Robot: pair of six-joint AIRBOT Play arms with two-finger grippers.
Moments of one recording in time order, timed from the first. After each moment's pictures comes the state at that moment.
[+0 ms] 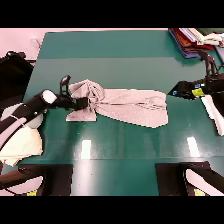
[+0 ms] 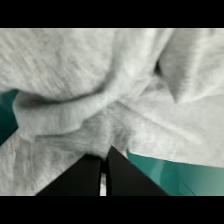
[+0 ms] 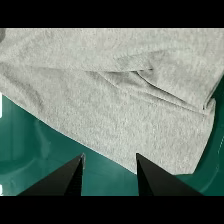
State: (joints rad) left arm -0.25 -1.25 0.89 0.97 -0.70 -1.54; right arm -0.15 -1.03 1.13 -1.08 1.38 1.47
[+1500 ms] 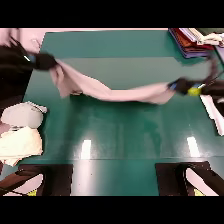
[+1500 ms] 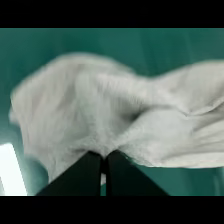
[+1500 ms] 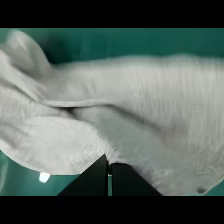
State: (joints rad) left arm -0.10 -1.11 1.55 1.20 -1.14 -1.43; right arm -0.19 -0.91 1.02 -0.74 1.12 1.30
